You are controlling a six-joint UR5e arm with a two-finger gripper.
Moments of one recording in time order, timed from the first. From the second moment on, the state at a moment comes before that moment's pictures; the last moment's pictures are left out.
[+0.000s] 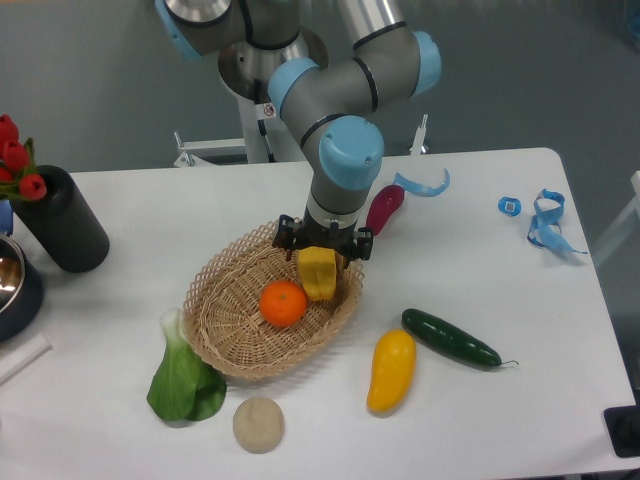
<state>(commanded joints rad) 2.48 -1.82 -1.92 -1.05 1.48 0.57</state>
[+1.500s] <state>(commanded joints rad) 2.45 -1.89 -1.80 -1.06 1.56 0.52</state>
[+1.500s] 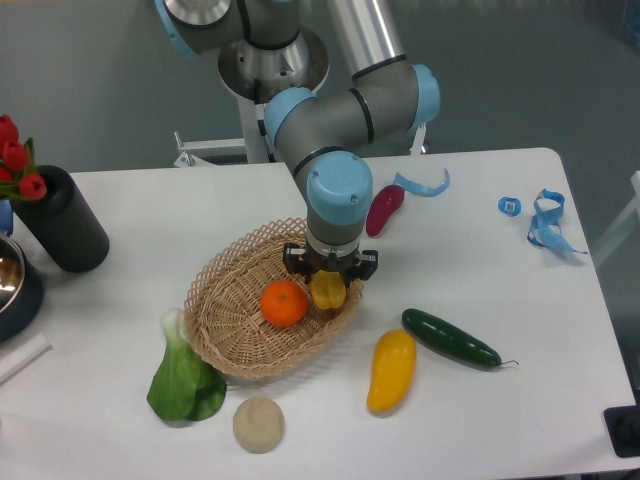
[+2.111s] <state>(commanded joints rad) 2.59 -1.82 -1.72 -1.10 1.45 0.65</state>
